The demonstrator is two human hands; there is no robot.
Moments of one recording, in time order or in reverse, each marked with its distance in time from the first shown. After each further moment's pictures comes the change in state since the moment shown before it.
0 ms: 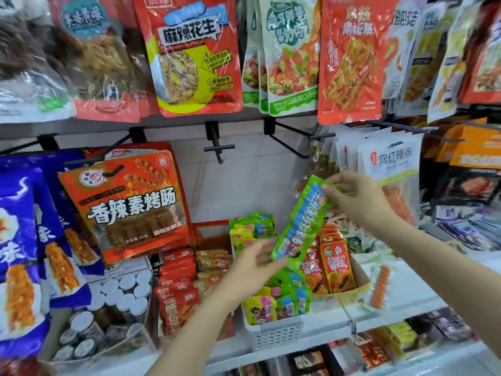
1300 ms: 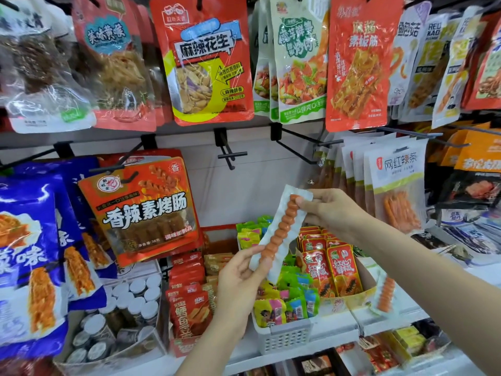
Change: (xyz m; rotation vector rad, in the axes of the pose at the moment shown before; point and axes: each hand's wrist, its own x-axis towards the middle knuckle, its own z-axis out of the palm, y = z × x) left_hand -0.047 0.005 -0.005 -0.434 0.341 0.083; right_hand -0.002 -0.008 0.046 0.447 -0.333 0.195
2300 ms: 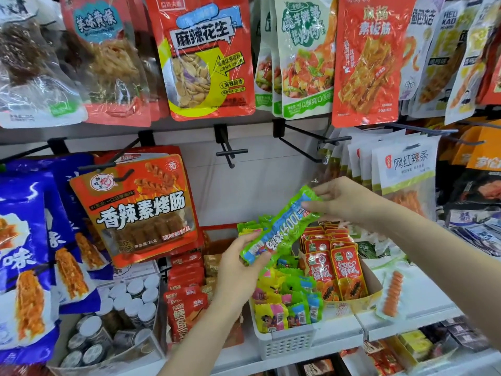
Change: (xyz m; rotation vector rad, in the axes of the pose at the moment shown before) left_hand 0.040 -0.007 -0.005 0.278 0.029 0.086; right_hand 0.005 -0.029 -0.021 -0.518 -0.107 0.048
